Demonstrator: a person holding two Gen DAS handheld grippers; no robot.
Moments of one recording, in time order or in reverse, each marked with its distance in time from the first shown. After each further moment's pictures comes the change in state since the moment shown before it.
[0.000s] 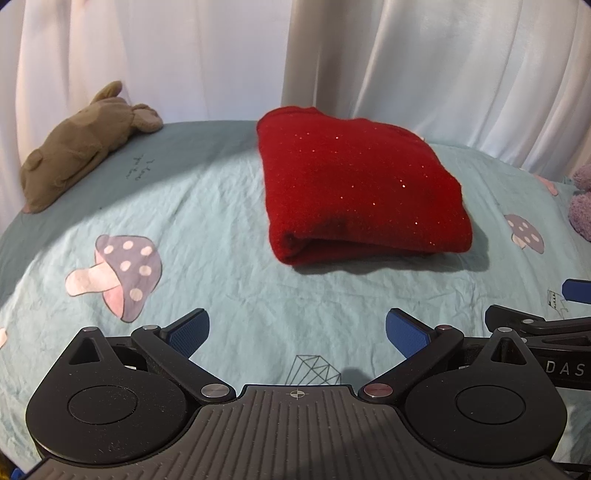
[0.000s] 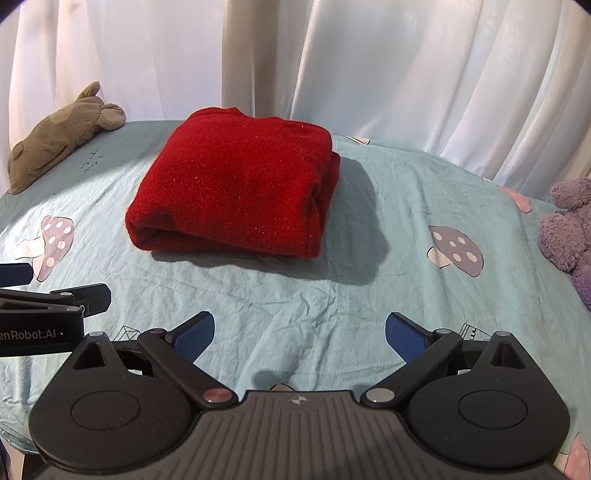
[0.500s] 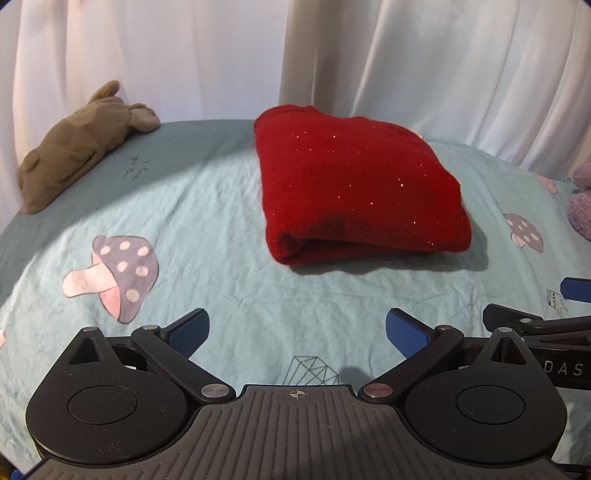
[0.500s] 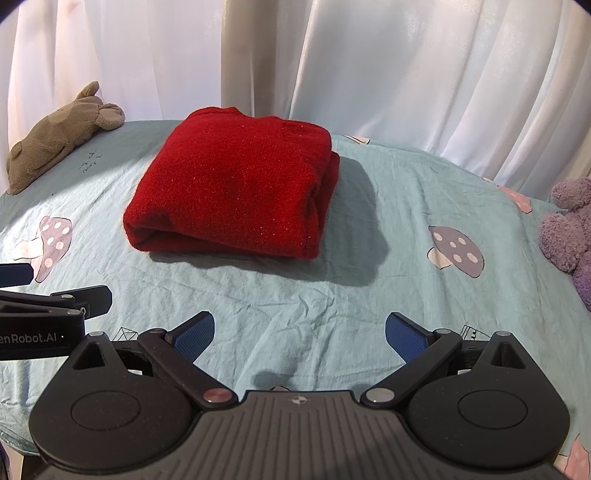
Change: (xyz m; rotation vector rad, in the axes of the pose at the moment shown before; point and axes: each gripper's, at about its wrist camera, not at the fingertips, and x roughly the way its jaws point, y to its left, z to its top) left arm 0.004 -0.002 0.001 -0.003 0.004 -0.006; right arm 0.002 -0.001 0.001 -0.005 0.002 0.003
